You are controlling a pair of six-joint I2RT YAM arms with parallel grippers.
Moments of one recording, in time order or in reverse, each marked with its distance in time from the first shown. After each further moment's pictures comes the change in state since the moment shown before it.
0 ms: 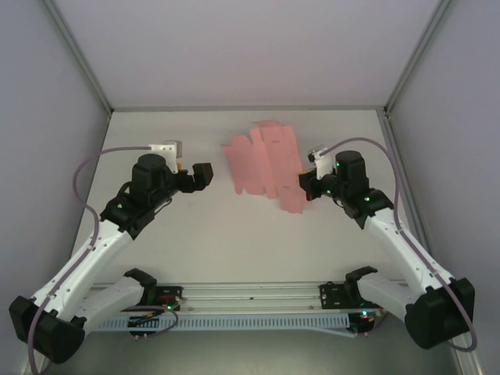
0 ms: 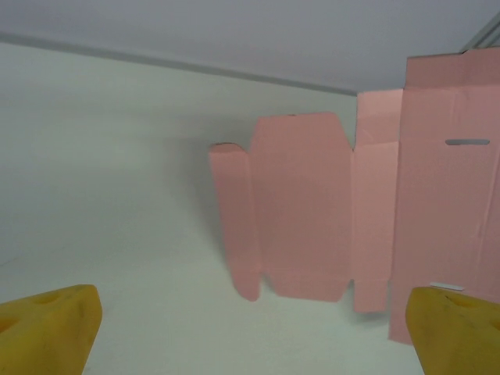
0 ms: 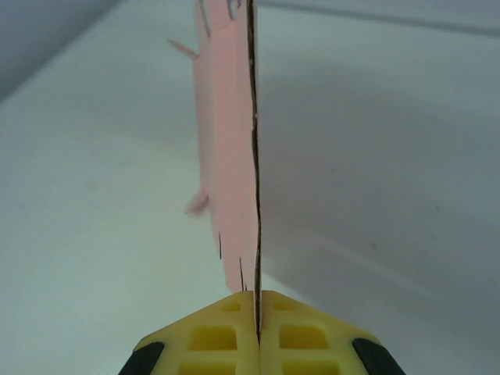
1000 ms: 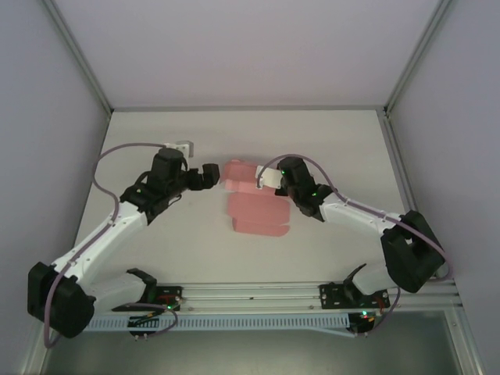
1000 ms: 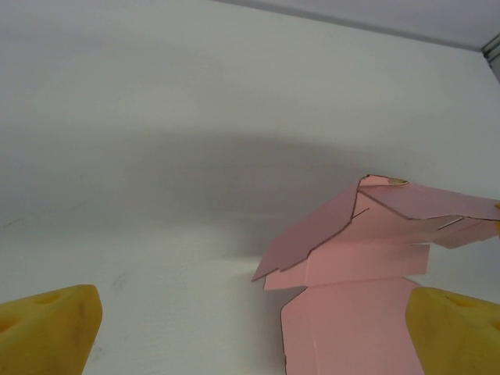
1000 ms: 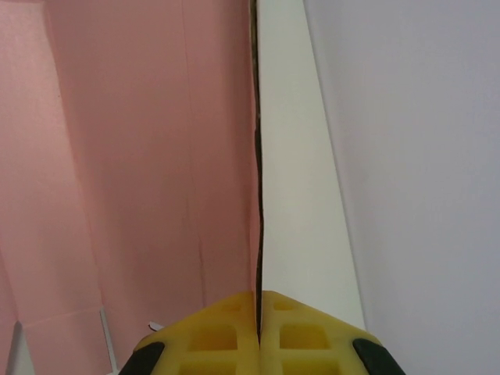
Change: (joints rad) left arm 0.000 0.203 0.018 0.023 -0.012 -0.010; right arm 0.336 0.379 0.000 0.426 0.636 -0.985
